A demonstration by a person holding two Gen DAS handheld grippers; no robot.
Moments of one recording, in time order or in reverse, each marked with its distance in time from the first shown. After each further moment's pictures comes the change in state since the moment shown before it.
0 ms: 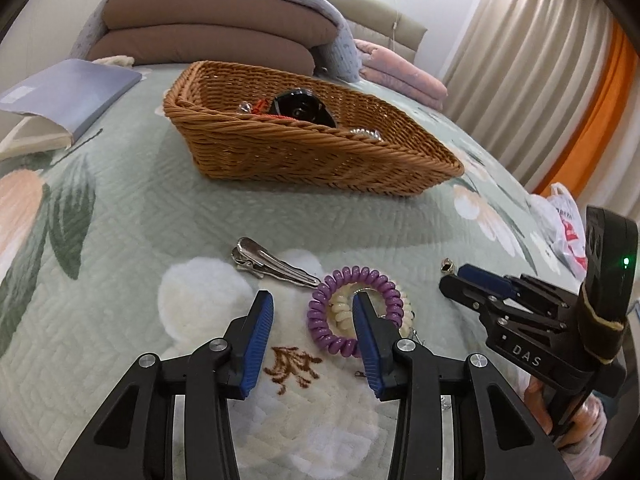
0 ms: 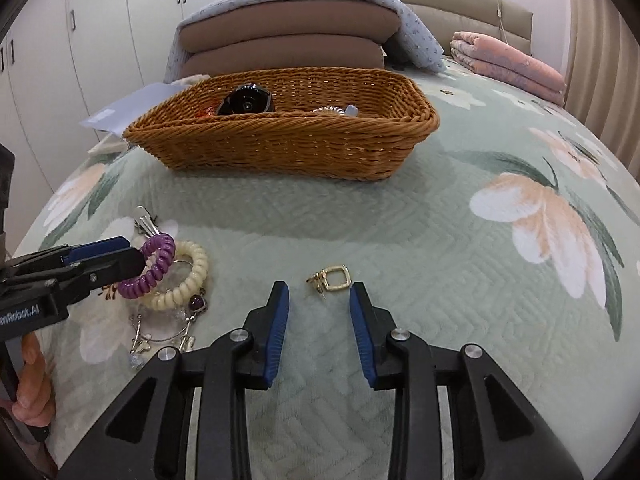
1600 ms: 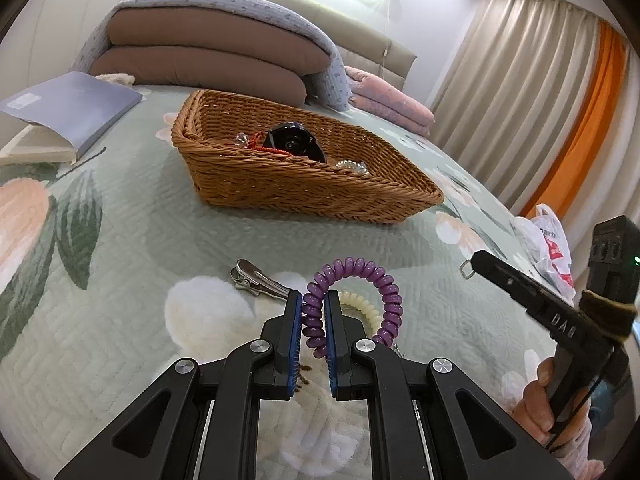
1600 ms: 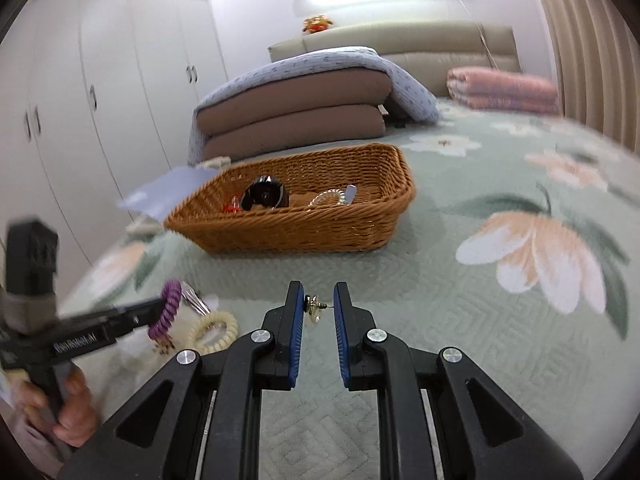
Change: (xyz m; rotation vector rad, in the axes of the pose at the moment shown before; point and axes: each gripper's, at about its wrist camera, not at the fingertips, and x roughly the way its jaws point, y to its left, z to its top) left arm -0.022 0.006 -0.001 -0.022 -0.106 -0.061; right arm -0.047 -0.044 0.001 0.195 -0.262 0.205
